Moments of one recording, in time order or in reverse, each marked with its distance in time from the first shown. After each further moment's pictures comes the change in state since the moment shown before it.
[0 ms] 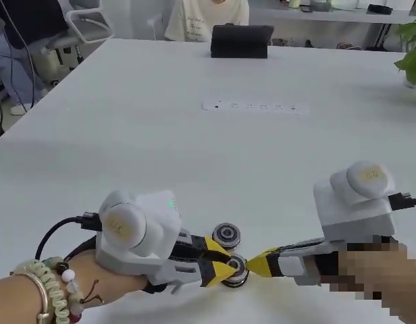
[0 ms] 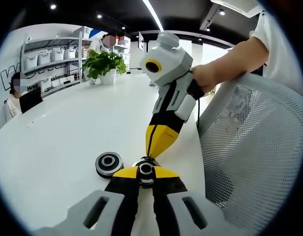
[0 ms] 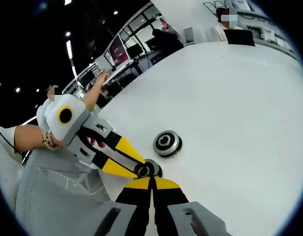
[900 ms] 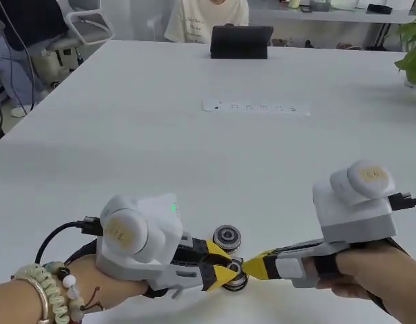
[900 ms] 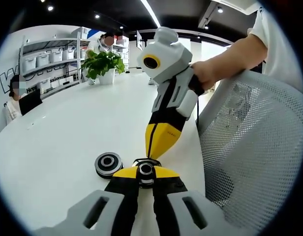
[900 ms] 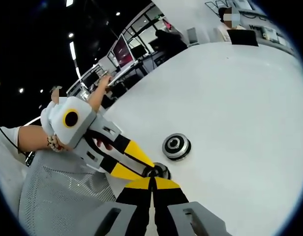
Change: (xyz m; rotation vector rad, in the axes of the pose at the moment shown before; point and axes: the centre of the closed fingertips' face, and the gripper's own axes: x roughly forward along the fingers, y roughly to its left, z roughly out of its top) left arm -0.001 0.001 0.001 0.020 0.010 0.001; right arm 0.001 0.012 0.007 -0.014 -0.008 0.038
